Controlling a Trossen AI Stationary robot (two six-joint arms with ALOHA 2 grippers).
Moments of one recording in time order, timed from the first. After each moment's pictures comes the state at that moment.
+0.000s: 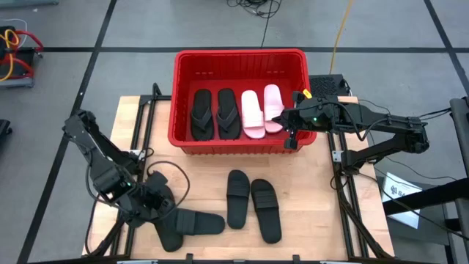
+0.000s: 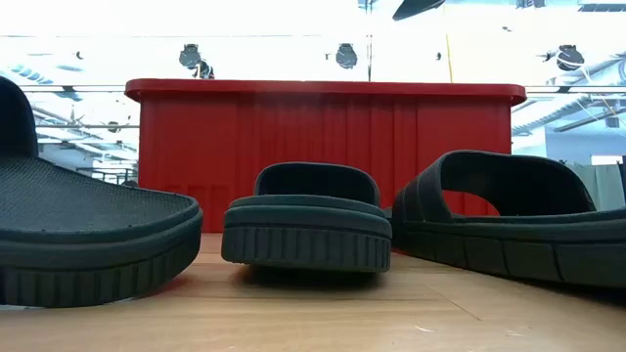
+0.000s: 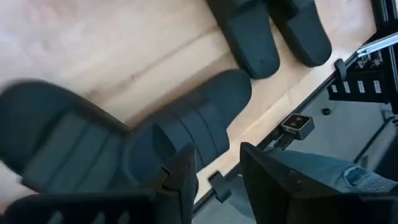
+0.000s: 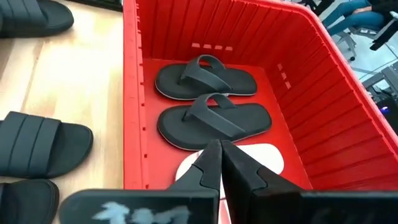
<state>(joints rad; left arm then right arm) -0.84 1.27 1.24 -1.09 -0.32 -1.86 -0.09 1.18 1.34 -0.77 0.28 -0.23</state>
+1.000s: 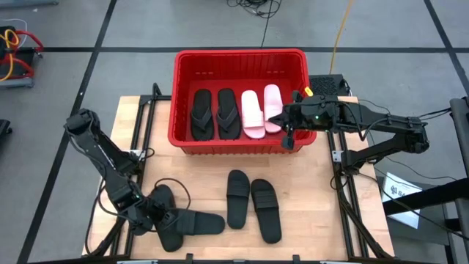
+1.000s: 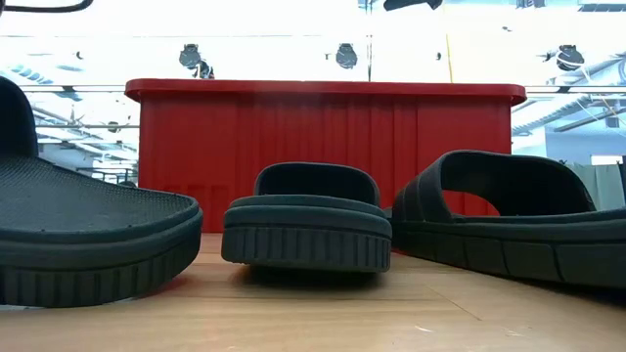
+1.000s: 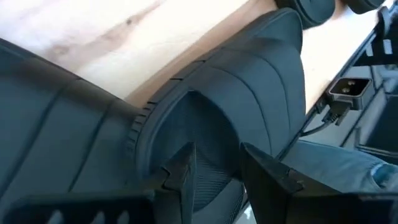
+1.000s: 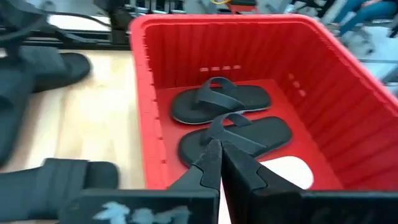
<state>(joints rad) -0.97 1.27 0.76 -0.54 -0.32 -1.86 -0.09 1.18 1.34 -0.69 0.22 -0.09</state>
